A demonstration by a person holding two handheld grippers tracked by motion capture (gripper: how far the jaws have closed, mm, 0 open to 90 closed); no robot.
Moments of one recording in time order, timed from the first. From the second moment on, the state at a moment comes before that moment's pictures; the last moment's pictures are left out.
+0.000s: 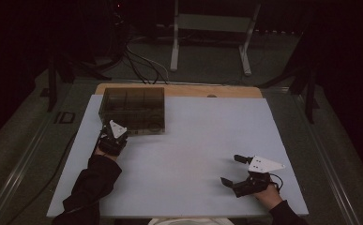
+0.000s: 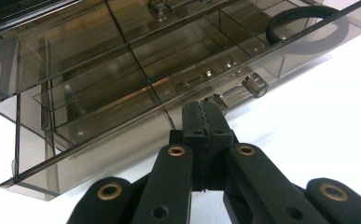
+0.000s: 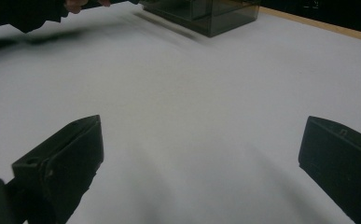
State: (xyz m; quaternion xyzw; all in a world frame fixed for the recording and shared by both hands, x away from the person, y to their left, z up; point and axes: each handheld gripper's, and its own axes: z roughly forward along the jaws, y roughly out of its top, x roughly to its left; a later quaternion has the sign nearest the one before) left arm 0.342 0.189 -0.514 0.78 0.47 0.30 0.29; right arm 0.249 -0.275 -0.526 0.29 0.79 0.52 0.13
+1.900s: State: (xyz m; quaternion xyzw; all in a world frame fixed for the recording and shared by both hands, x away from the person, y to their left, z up) left arm 0.379 0.187 -0.512 0.78 0.47 0.30 0.27; right arm 0.249 -0.275 -0.526 0.28 0.80 0.52 0.13
